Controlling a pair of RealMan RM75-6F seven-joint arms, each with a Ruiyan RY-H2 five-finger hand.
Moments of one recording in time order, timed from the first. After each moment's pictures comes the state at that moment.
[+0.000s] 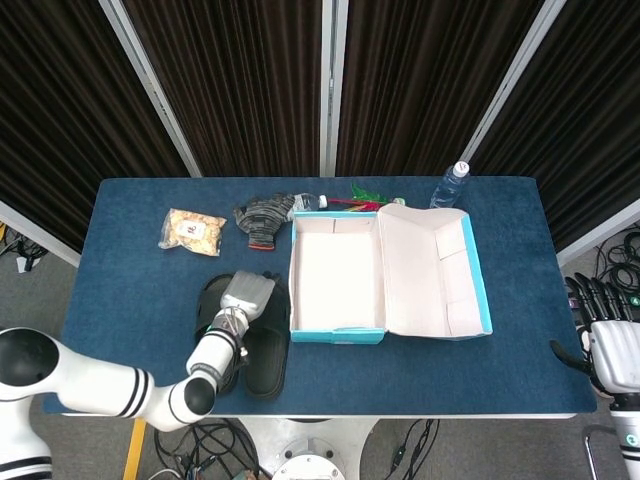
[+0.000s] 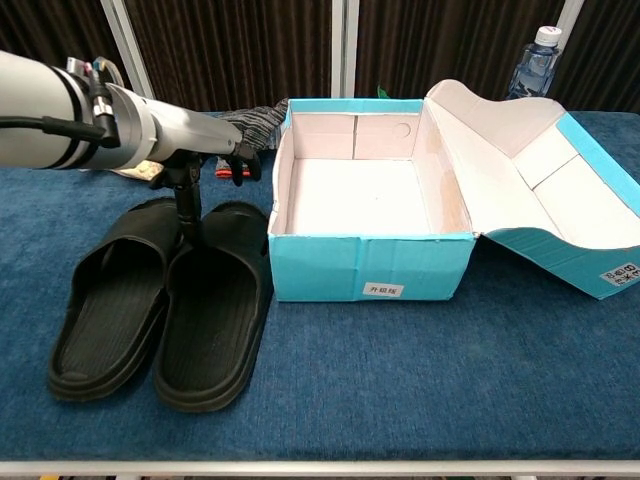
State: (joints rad) left arm -1.25 -1.49 -0.15 -1.83 0.04 1.09 0.95; right arm 0.10 -1.08 0.08 -1.51 -1.51 1.48 0.12
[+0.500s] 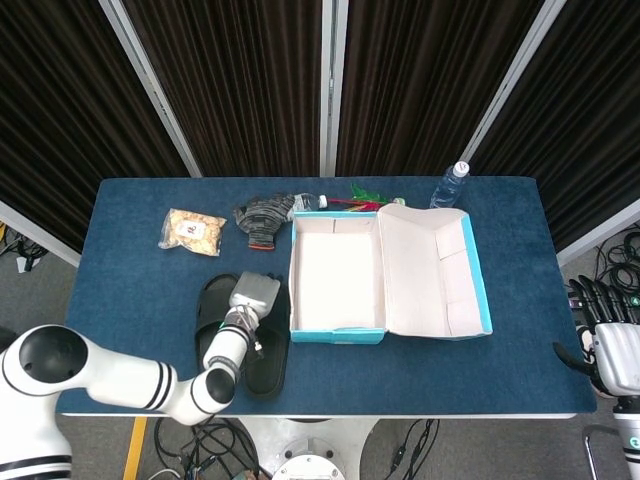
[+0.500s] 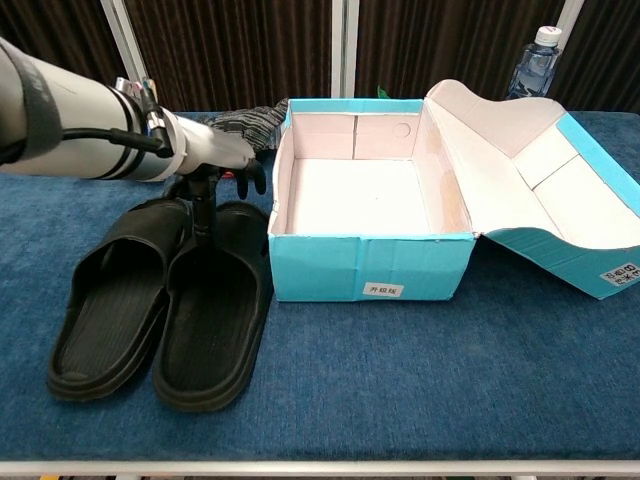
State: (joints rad) left arm -1.32 -1.56 -0.16 -1.73 -0.11 1.07 1.04; right arm 0.09 -1.08 0.07 -1.50 -1.51 1.48 0.14
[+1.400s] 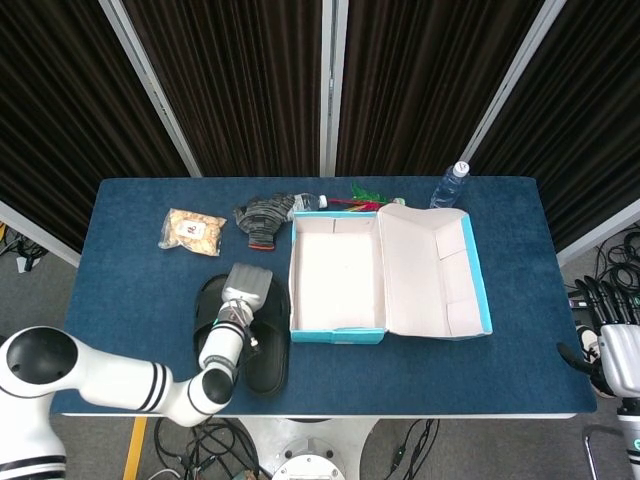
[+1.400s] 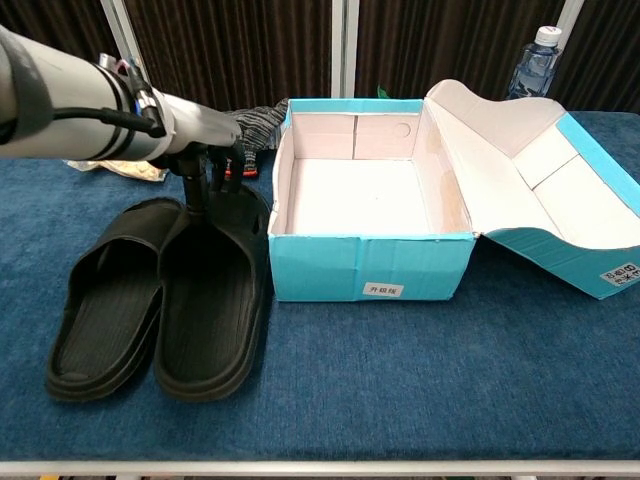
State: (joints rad) left arm -1.27 -1.53 -0.21 -1.78 -0.06 1.17 1.03; right arm 0.08 -1.08 0.08 -1.49 -1.51 1.50 0.16
